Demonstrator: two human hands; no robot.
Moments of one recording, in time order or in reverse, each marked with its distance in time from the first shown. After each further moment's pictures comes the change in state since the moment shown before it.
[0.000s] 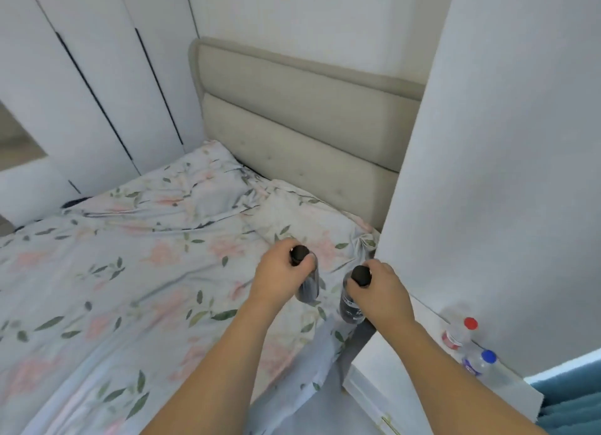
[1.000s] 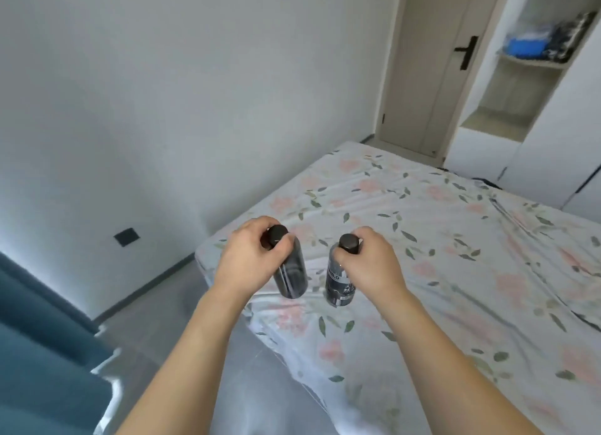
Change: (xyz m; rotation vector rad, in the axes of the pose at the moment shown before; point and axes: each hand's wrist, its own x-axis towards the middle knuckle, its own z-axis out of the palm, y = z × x) left_hand -0.449 -0.110 -0.309 0.291 1.268 -0.866; right_hand -0.315 -0.396 0.213 0.233 -1.034 -1.088
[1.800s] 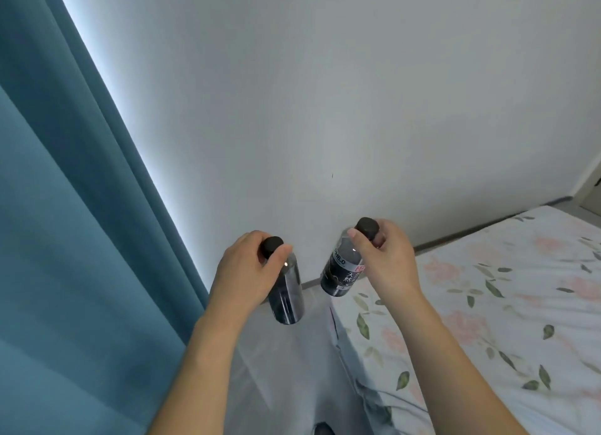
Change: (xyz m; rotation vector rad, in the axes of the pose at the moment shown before) left_hand 0.135 -0.276 -0.283 0.238 0.397 -0.324; right_hand 0.150 -0.293 0.348 0.338 -0.239 -0.336
